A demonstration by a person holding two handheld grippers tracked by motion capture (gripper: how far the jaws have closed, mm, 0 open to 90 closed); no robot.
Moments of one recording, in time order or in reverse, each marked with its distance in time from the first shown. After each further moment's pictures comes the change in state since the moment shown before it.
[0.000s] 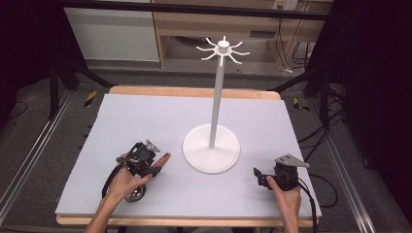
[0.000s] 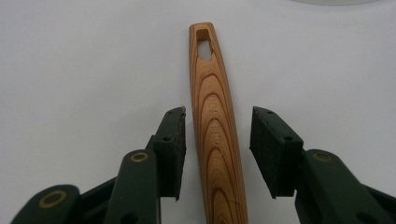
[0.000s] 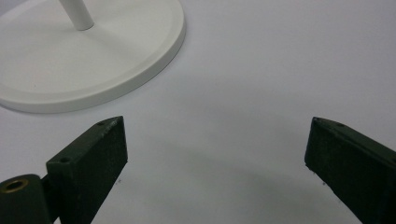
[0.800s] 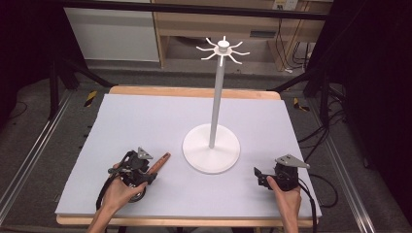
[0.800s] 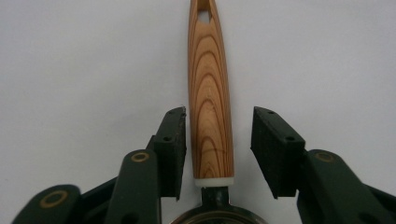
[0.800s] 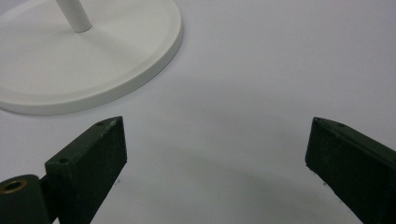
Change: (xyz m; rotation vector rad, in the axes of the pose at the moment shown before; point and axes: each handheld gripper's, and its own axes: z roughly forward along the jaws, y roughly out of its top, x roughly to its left) left arm -0.008 -0.024 -0.017 -0.062 0.011 -0.062; right arm 0.000 0.000 -0.001 -0.014 -0.016 -0.014
